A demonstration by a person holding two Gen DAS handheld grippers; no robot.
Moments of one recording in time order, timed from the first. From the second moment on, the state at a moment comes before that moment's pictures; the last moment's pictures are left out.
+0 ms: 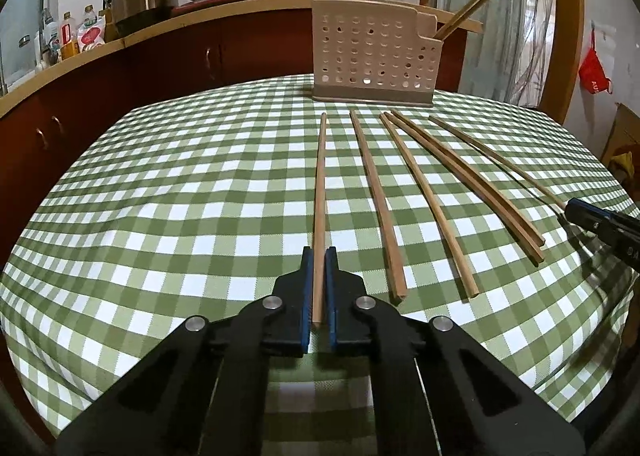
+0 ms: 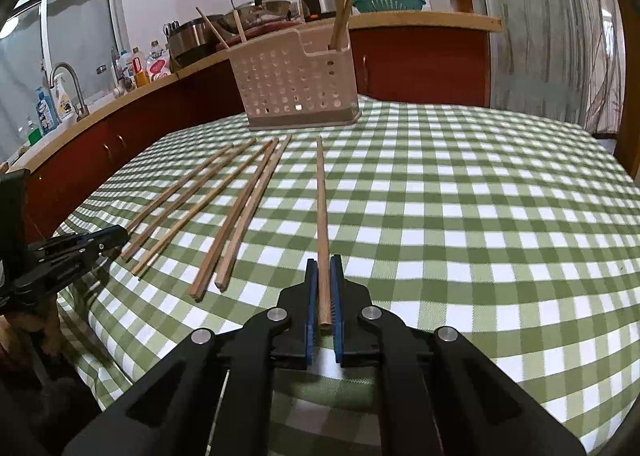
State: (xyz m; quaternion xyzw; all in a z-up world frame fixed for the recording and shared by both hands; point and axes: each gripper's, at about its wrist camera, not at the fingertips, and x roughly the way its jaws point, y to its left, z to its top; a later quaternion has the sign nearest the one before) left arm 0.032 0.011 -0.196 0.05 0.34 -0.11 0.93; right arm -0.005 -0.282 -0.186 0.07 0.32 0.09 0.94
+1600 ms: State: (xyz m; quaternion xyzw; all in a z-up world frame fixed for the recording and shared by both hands) left arm 0.057 0.046 -0.044 0.00 0.21 -0.12 0.97; right arm 0.019 -0.279 -0.039 0.03 0.14 0.10 0.98
